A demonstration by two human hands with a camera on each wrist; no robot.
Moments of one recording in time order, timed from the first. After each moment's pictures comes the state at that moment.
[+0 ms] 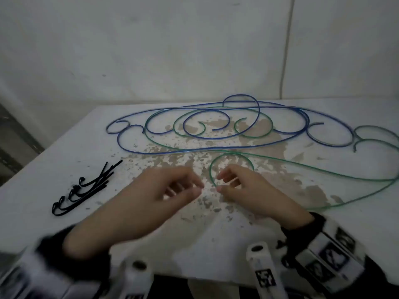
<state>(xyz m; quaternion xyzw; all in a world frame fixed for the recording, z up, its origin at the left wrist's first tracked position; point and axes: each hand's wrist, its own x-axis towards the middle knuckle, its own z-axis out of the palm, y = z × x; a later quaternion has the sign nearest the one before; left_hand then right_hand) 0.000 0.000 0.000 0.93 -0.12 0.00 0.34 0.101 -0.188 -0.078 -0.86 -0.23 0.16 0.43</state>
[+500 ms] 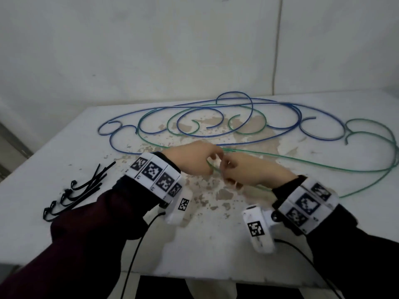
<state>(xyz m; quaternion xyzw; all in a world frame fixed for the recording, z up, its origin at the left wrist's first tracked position) 0.136 -0.026 -0.033 0.96 -0.17 -0.18 0.09 0.142 -0.182 -0.064 -0.88 -0.22 0.24 0.33</state>
